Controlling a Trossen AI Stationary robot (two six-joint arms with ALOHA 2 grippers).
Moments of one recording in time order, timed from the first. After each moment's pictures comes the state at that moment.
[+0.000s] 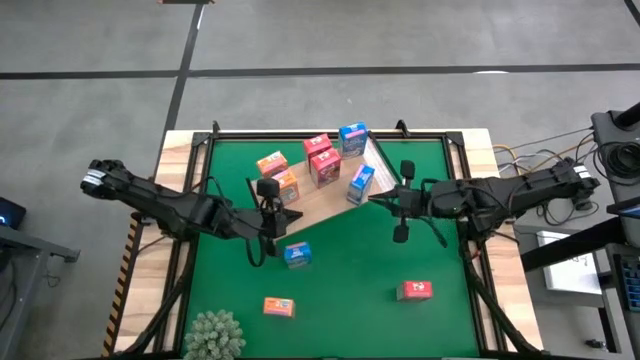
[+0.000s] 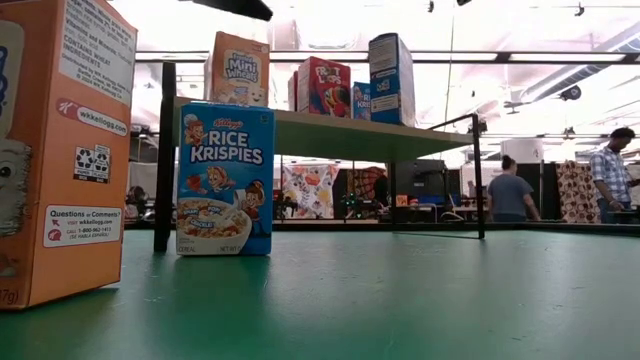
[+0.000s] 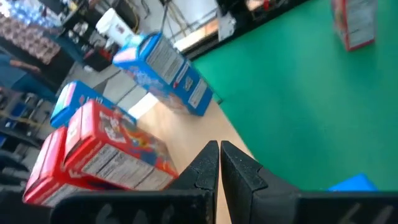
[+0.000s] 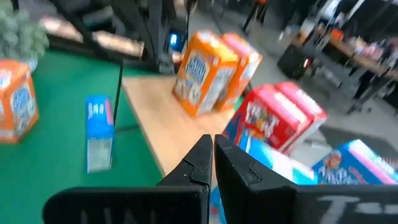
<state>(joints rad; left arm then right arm) -0.31 1.25 1.03 -0.31 -0.59 0.32 0.22 1.04 0.96 -0.25 0.41 -0.21</state>
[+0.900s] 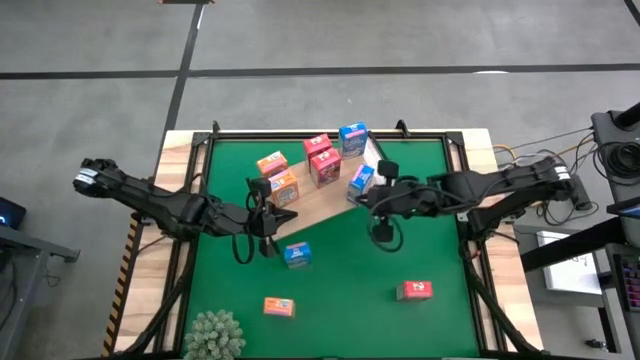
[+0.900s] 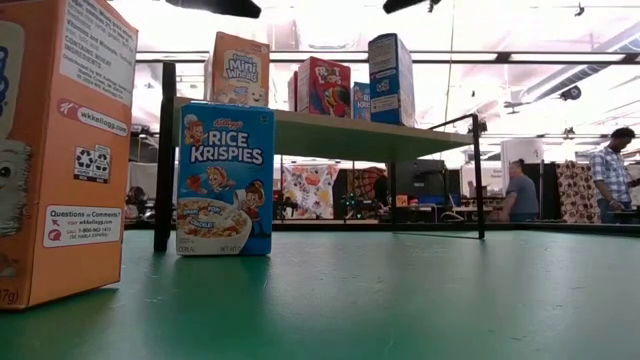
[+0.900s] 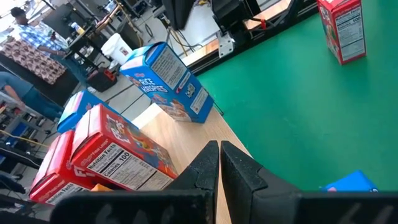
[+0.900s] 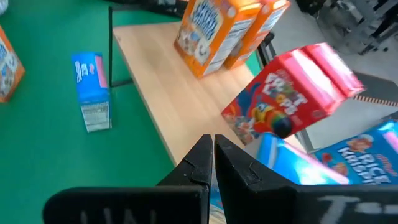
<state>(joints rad) -0.31 1.14 0.89 -0.15 -0.56 0.38 0.18 1.33 1.33 -0.65 0.41 -0.09</state>
